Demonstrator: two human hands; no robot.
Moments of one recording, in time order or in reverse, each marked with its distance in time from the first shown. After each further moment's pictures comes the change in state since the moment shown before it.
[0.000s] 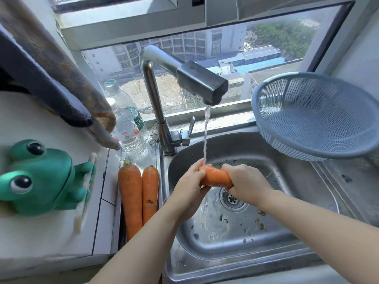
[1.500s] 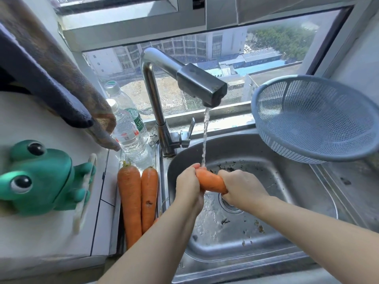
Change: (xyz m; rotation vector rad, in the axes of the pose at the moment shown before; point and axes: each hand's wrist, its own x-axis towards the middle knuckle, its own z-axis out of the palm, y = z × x) left_hand 0.022 -0.001 0.019 -0.278 0.394 -0.101; right_hand -0.005 -0.015 -0.004 -0.006 -0.093 0.044
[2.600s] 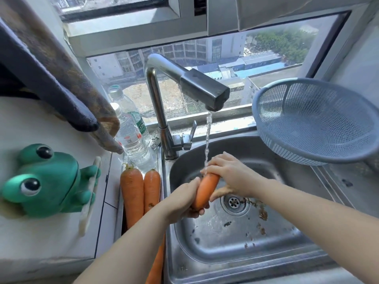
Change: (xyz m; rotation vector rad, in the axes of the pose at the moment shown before) left_hand -0.003 0.019 -0.049 0.828 -0.460 -0.134; right_hand 0.032 0.013 -0.011 0.065 -0.074 -0.369
